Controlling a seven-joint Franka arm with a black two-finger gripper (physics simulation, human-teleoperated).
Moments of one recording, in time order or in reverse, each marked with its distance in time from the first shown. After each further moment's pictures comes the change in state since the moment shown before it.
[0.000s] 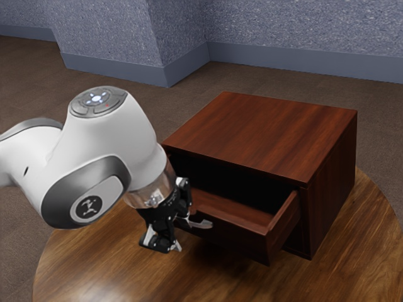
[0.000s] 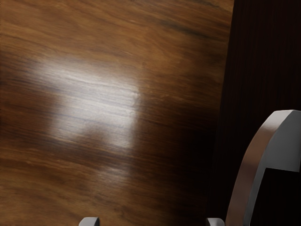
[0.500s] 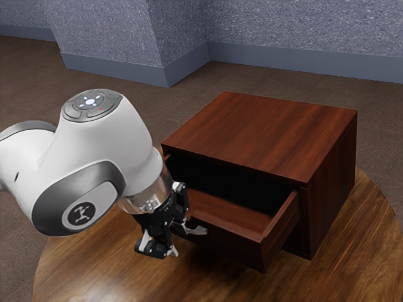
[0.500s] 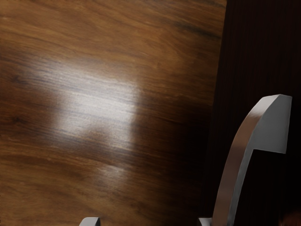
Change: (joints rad) arm 0.001 -0.043 -0.017 -0.021 -0.011 -0.026 -0.006
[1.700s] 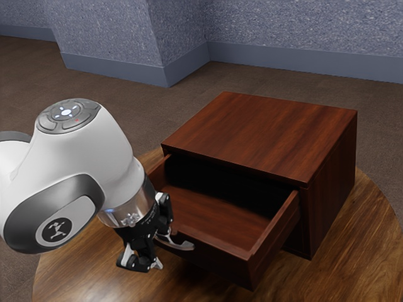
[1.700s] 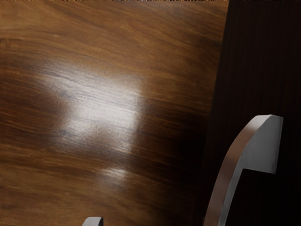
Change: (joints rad) arm 0.007 -0.107 -0.005 -0.067 -0.031 -0.051 -0.009
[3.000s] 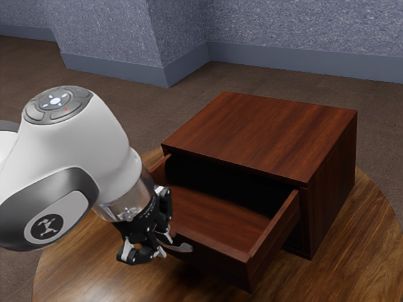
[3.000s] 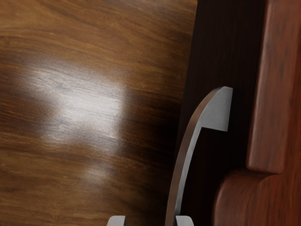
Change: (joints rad) arm 0.000 -0.017 -0.022 0.047 0.005 -0.025 -0.002
